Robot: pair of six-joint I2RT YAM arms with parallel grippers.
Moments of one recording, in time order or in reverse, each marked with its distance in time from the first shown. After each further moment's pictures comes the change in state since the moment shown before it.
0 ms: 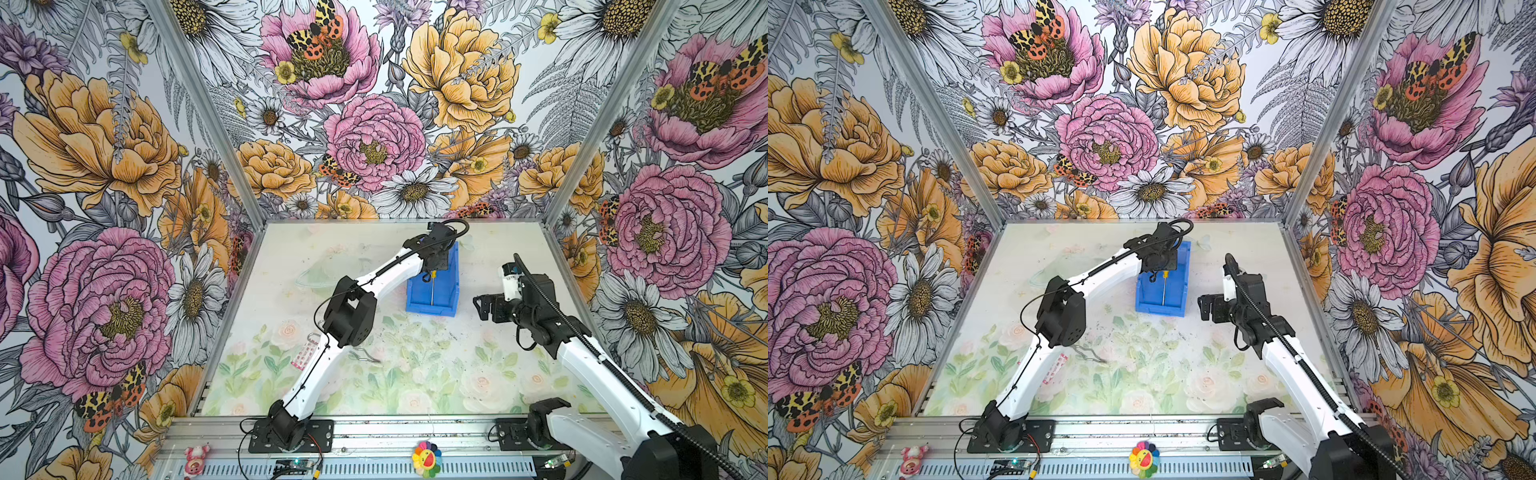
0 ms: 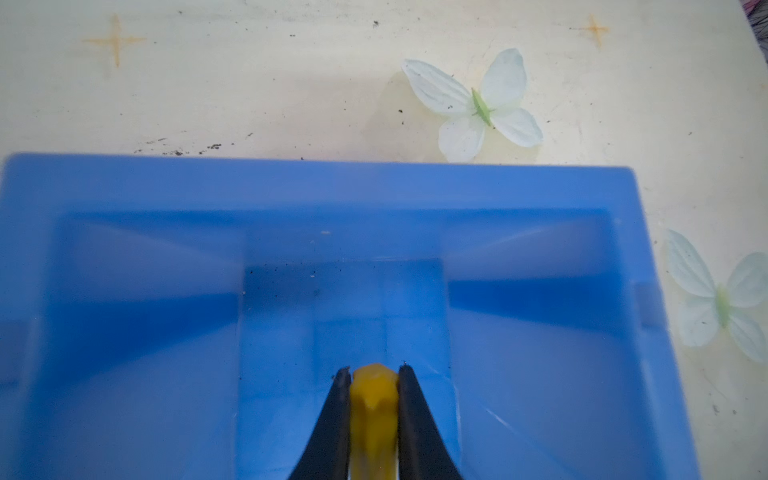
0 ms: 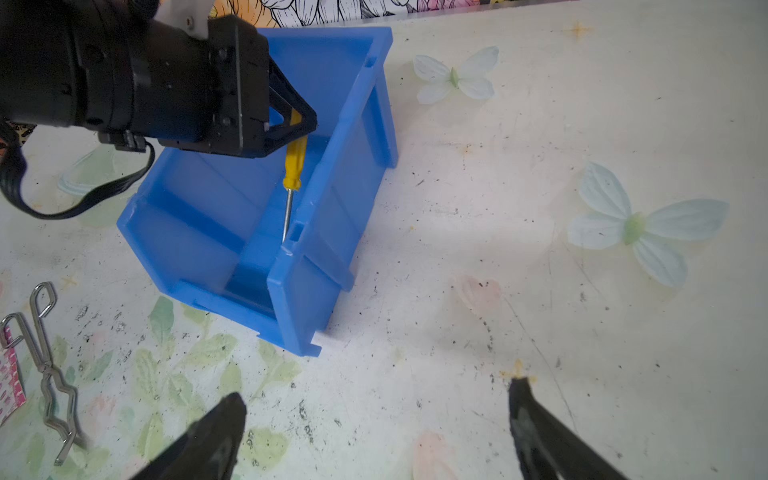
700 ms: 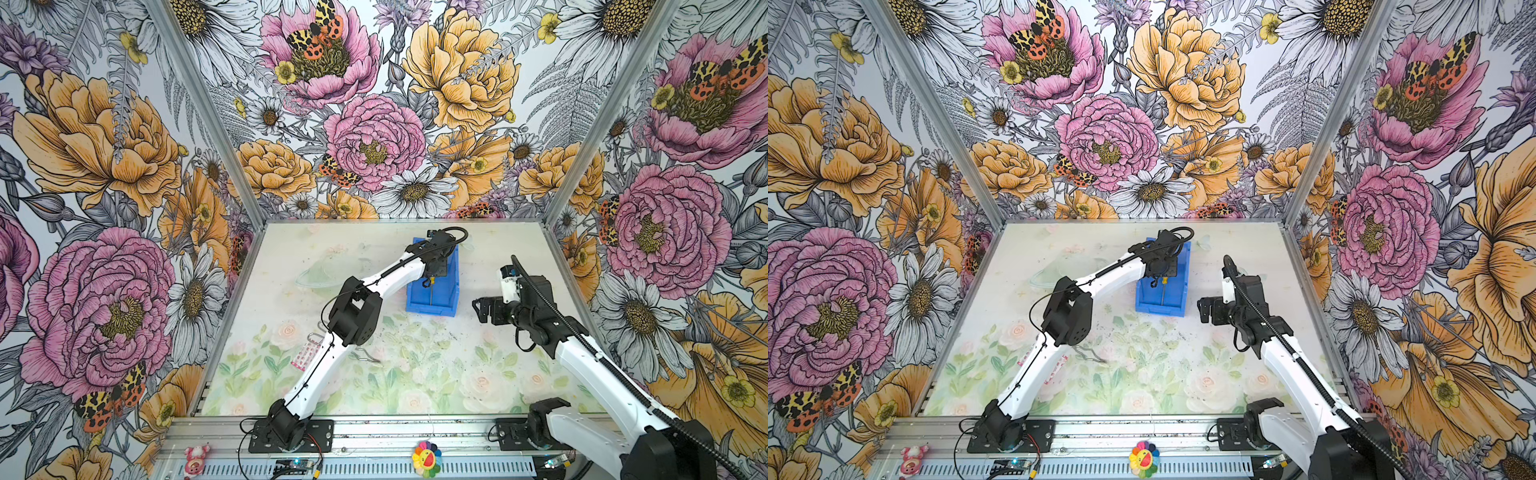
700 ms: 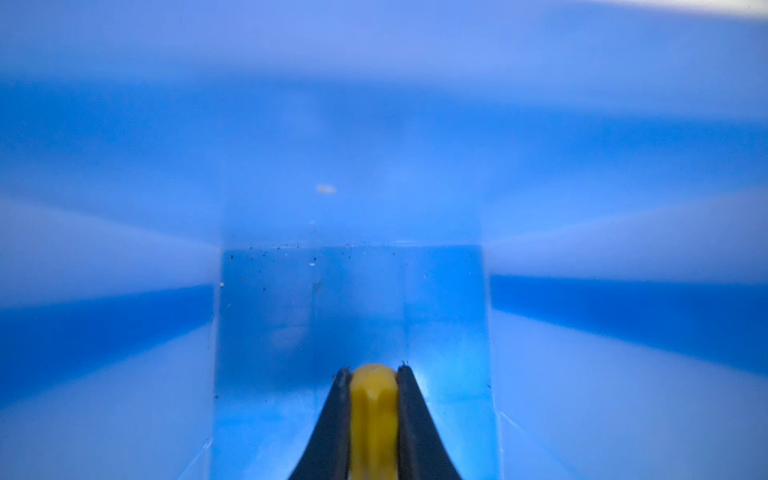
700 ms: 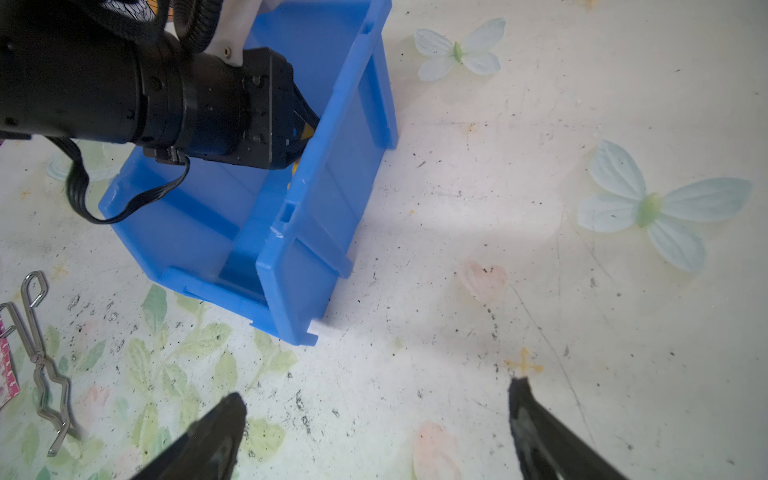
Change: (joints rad) left arm 0.000 0.066 0.010 0.000 0.001 -0.018; right arm 0.000 0.016 -0.017 0.000 -0.007 0.001
